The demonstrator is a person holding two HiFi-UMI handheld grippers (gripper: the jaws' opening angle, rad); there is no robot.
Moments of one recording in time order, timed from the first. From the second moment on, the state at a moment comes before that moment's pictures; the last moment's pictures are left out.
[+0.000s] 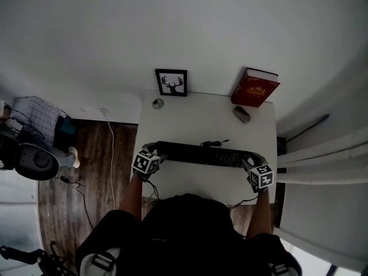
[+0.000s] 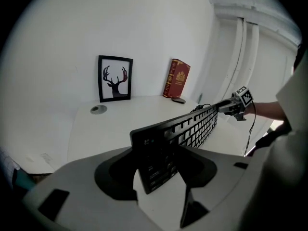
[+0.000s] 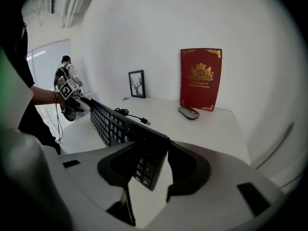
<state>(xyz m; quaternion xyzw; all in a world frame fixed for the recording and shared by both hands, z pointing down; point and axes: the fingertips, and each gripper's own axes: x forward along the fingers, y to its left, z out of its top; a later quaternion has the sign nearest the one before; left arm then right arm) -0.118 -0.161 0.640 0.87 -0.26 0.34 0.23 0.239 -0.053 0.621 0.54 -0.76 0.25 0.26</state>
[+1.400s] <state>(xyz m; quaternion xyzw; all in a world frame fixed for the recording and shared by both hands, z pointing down) -0.107 -0.207 0.691 0.82 -0.26 0.36 0.36 0.258 -0.114 0.681 0.50 -0.74 0.27 0.35</state>
